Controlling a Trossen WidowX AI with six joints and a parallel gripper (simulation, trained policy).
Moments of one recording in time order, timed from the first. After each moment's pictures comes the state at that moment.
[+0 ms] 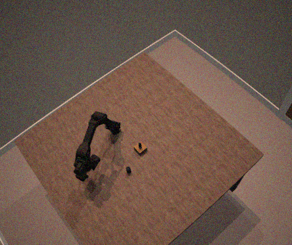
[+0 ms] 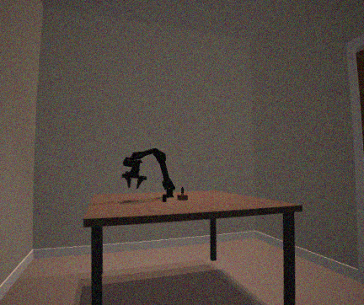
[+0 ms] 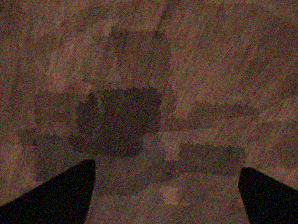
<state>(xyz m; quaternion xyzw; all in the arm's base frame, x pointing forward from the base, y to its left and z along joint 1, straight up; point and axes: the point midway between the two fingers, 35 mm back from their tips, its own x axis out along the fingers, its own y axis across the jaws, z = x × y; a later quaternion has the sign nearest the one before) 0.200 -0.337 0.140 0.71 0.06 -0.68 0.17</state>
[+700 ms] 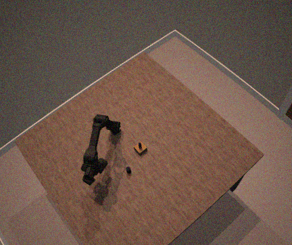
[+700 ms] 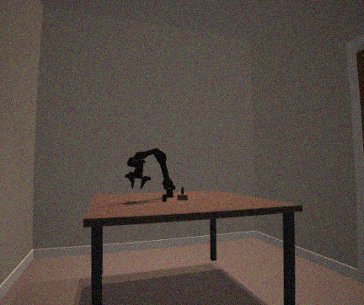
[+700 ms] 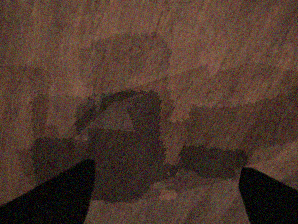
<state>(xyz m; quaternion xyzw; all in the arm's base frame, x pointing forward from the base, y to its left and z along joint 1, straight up) 0.248 -0.316 0.139 0.71 0.05 -0.68 0.16</state>
